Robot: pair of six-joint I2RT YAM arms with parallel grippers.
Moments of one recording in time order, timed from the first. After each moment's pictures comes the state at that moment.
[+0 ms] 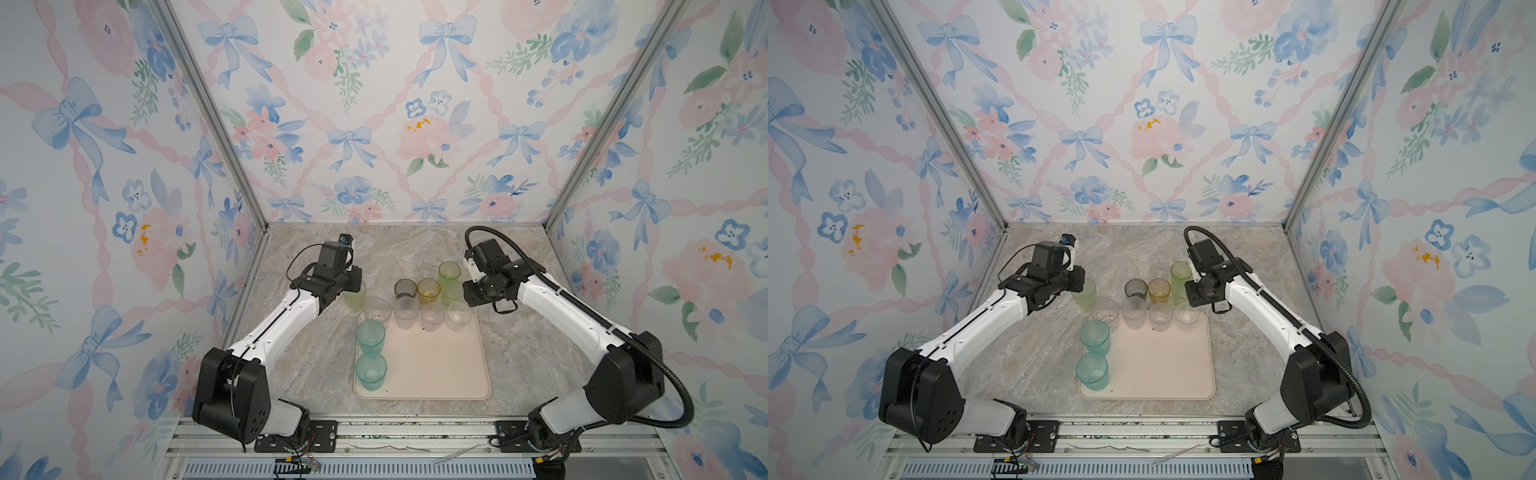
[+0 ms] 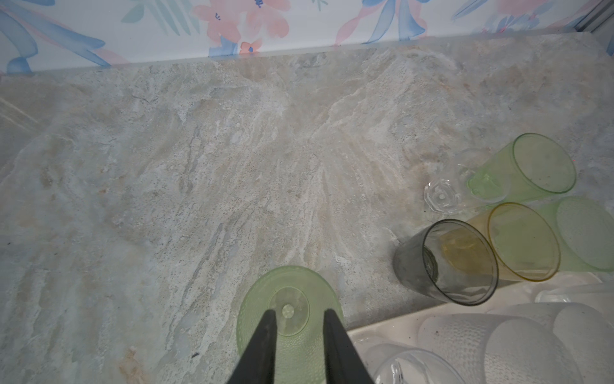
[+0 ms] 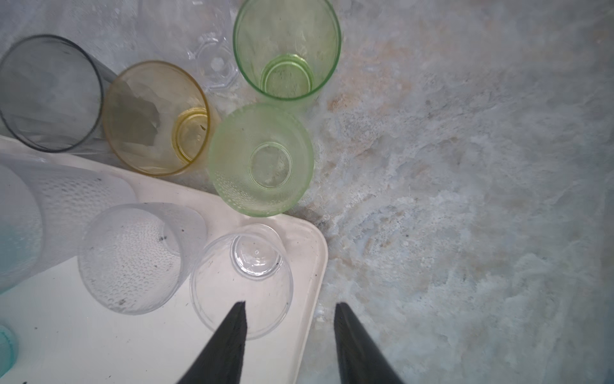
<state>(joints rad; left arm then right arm) -0.32 1.40 1.06 -0.40 -0.05 -0.14 0.45 1.49 1.30 -0.93 0.10 0.15</state>
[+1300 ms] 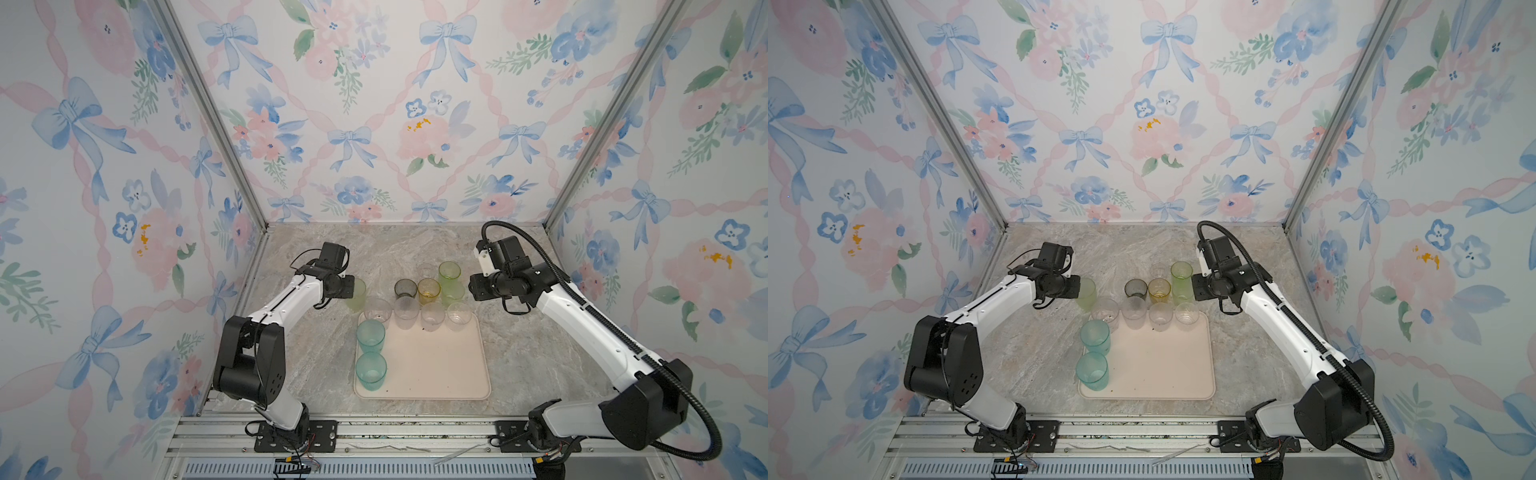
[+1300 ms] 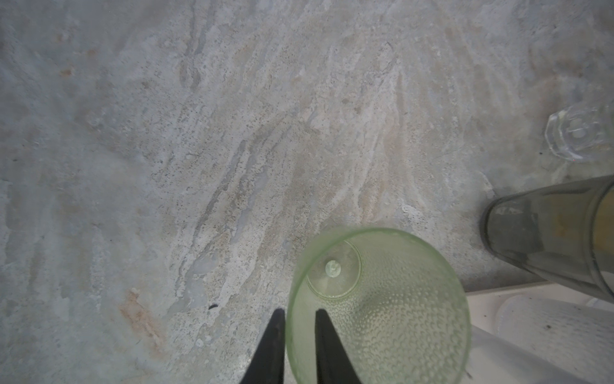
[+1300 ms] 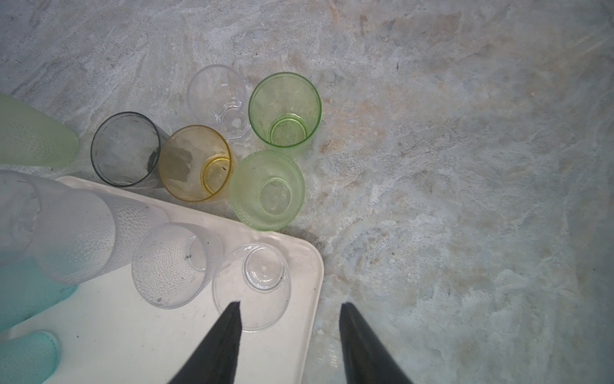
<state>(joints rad) -0.24 1.60 1.13 -0.57 -0.03 -0.15 0.41 1.38 1.27 -0.87 0.07 0.16</state>
